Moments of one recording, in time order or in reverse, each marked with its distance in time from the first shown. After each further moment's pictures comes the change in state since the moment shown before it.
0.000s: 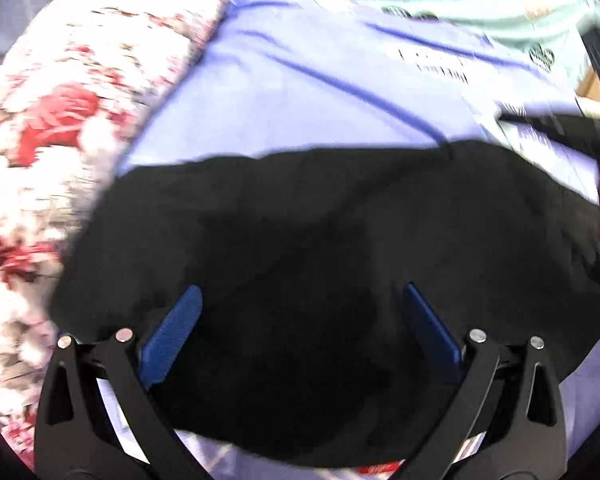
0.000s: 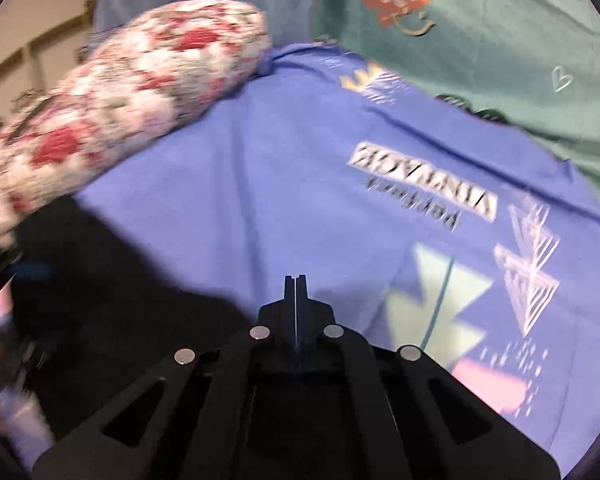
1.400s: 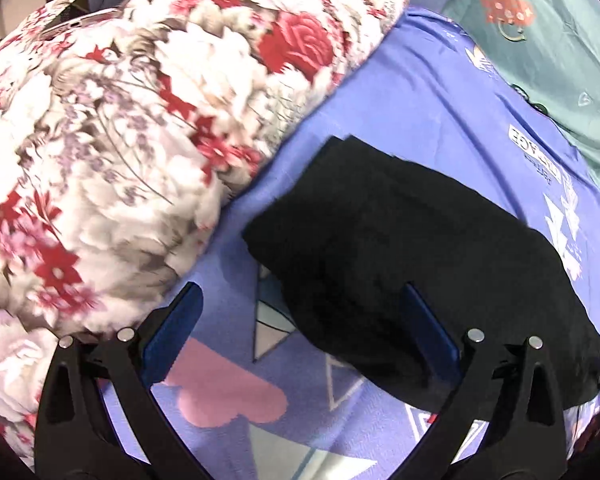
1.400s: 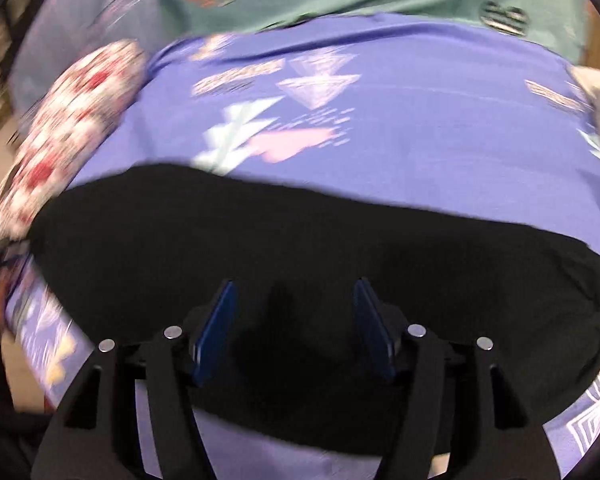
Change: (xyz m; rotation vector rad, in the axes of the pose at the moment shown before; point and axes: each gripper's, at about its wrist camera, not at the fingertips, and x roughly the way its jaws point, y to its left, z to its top) left arm -0.049 0.110 -0.027 -0.445 0.074 0.118; right arm -0.113 -0.087 -0.165 0.390 0.036 -0.104
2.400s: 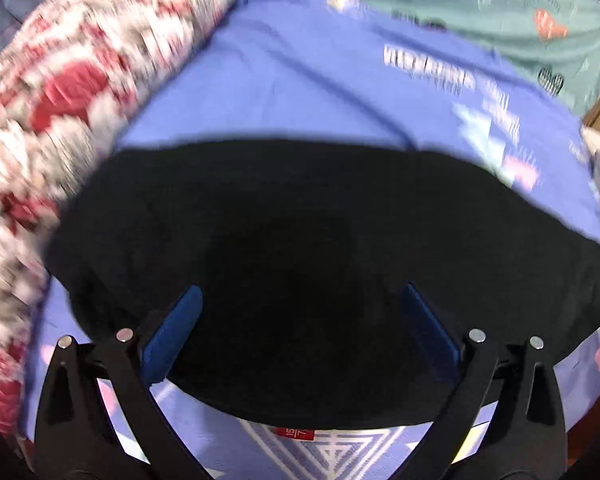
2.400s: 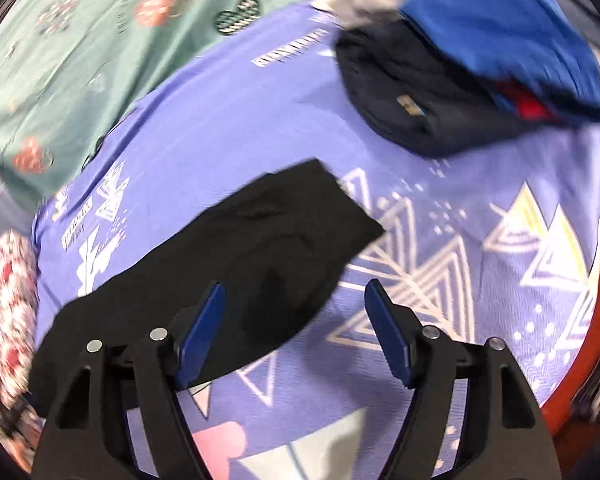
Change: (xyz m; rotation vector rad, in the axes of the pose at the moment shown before) left arm 0.031 -0.145 -0.028 0.355 0.031 -0.107; right arm -0.134 -0.179 -0.112 0.755 -0.202 -0.276
